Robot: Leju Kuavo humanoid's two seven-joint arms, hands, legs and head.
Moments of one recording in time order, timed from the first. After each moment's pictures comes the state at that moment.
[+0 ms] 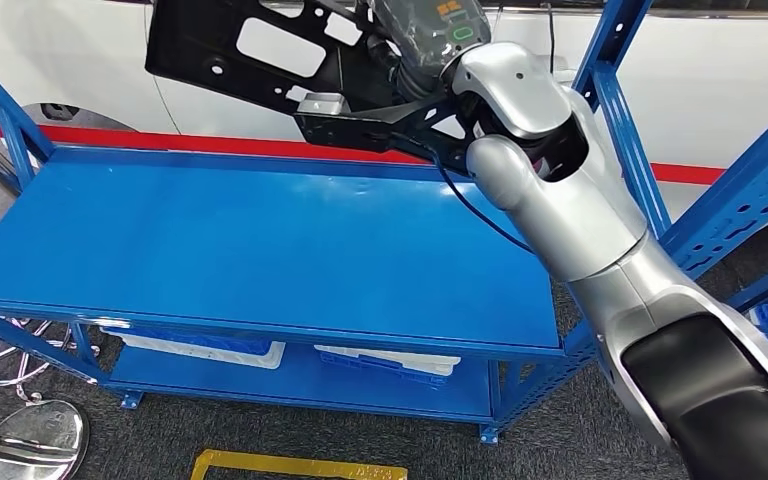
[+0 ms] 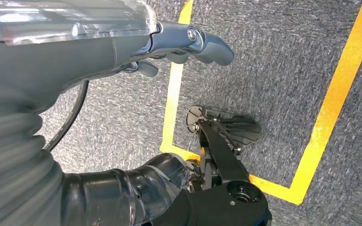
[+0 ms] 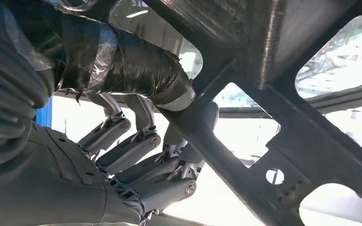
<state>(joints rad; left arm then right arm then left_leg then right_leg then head) -0.07 -0.07 1.28 -0.23 -1.22 -0.06 -0.39 -1.22 0.00 0.86 -1.26 1.05 0.22 0.08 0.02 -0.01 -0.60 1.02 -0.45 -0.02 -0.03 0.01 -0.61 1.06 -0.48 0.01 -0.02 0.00</state>
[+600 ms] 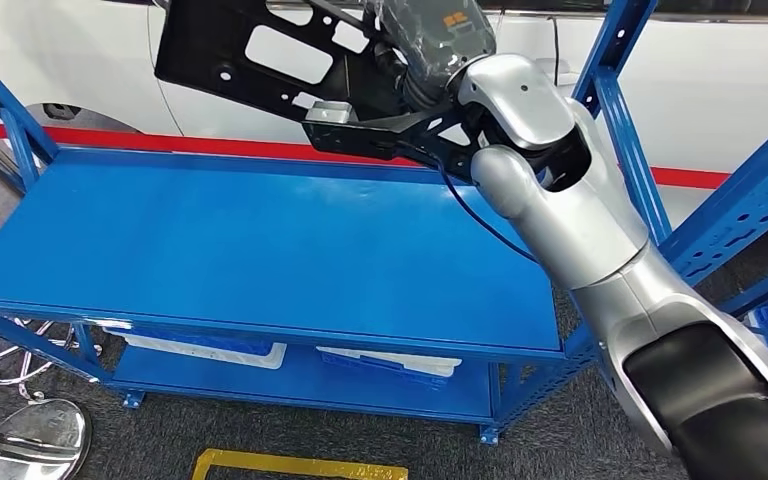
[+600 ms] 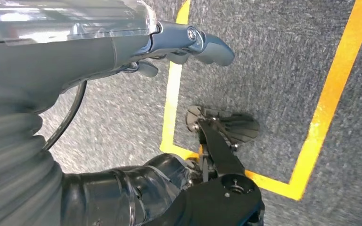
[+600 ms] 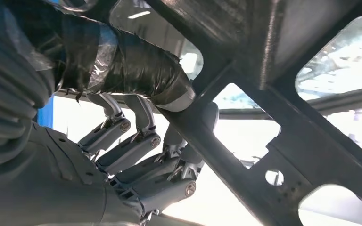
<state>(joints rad) -0.07 -0.08 1.28 -0.23 -1.23 -0.06 -0.41 -1.20 -0.01 0.86 -1.27 1.06 0.22 0.07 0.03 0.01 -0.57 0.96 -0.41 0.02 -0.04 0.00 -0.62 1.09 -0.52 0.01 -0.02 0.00</state>
